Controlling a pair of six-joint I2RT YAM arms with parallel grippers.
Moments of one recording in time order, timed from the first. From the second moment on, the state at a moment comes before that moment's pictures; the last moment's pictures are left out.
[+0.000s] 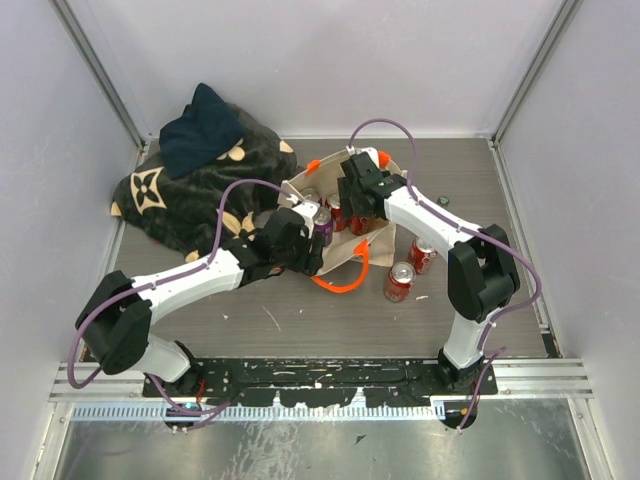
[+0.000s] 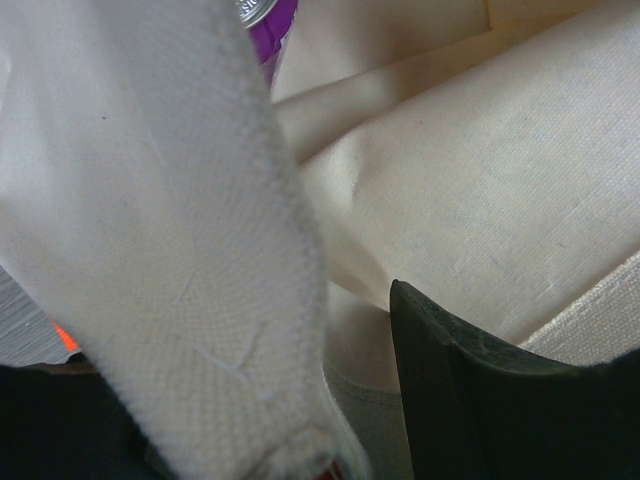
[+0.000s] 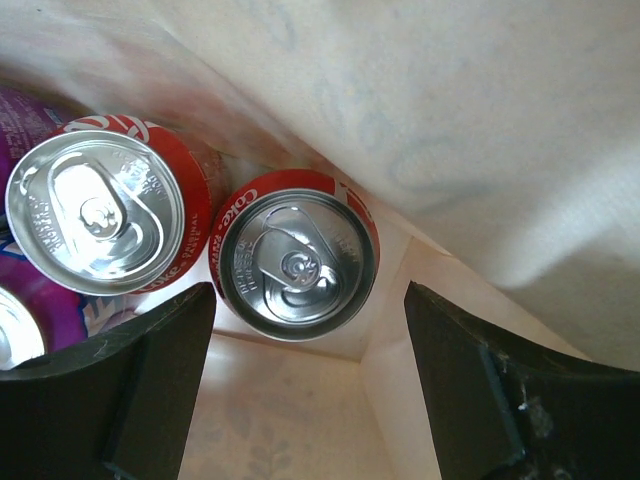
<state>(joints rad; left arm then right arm) -0.83 1.46 0.94 -0.20 -0.06 -0.33 0.53 1.78 1.43 -0.57 0.38 0.30</state>
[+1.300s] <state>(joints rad) -0.83 1.50 0.97 -0.21 -0.05 -0.31 0.50 1.62 1.40 -0.50 0.25 0.17</state>
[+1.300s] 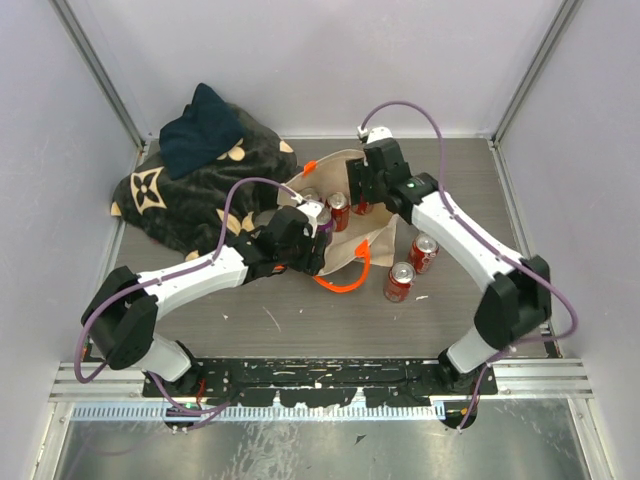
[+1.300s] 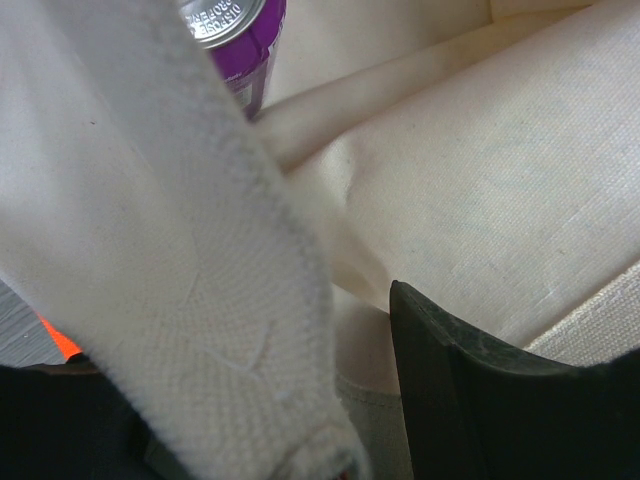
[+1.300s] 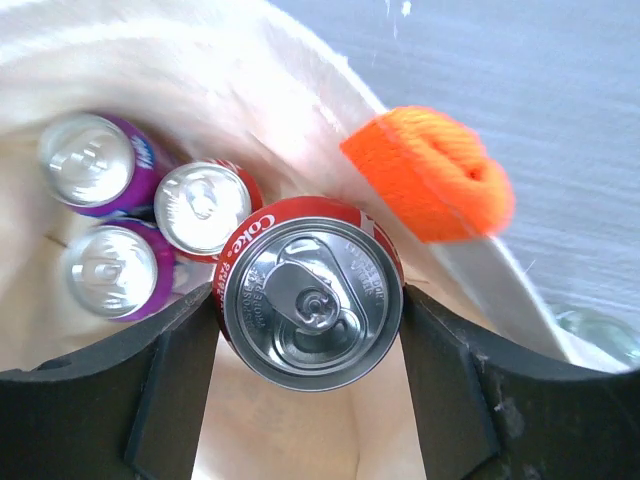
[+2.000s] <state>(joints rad) -0.83 1.47 0.97 -0.25 -0.05 -0.30 1.38 1.17 1.42 -0.86 0.85 0.35</state>
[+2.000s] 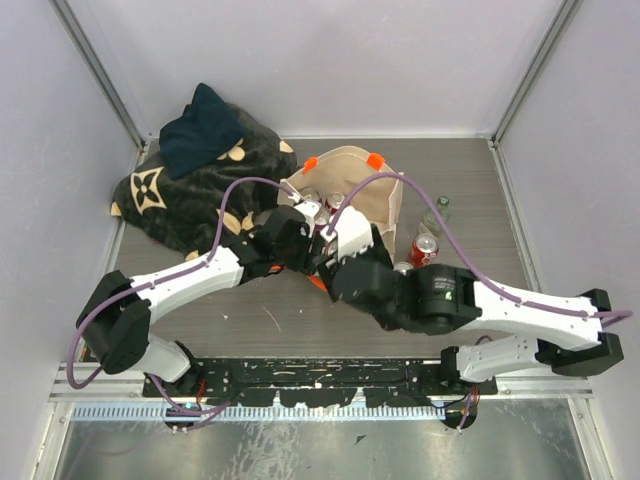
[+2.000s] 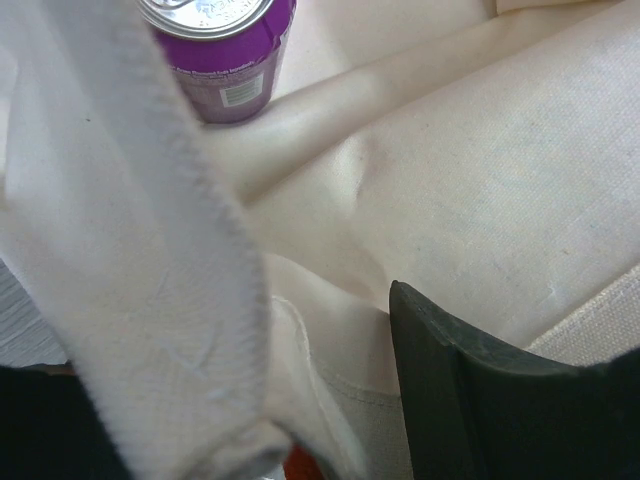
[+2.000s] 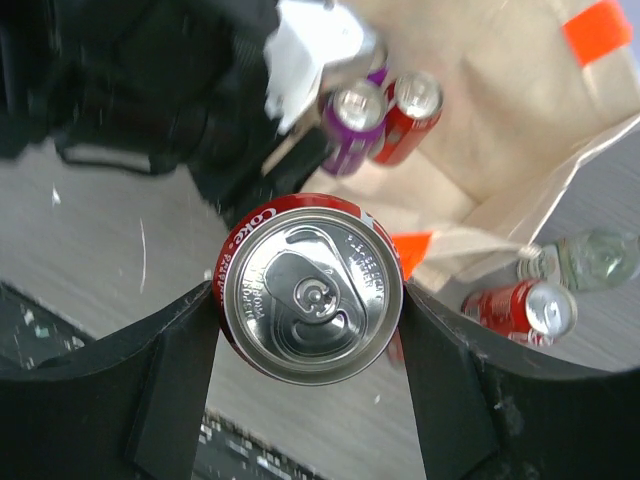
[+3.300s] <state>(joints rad) -0.83 1.29 0.90 -0.30 -0.16 -0.30 1.19 0.99 0.71 -0.86 0.69 0.94</state>
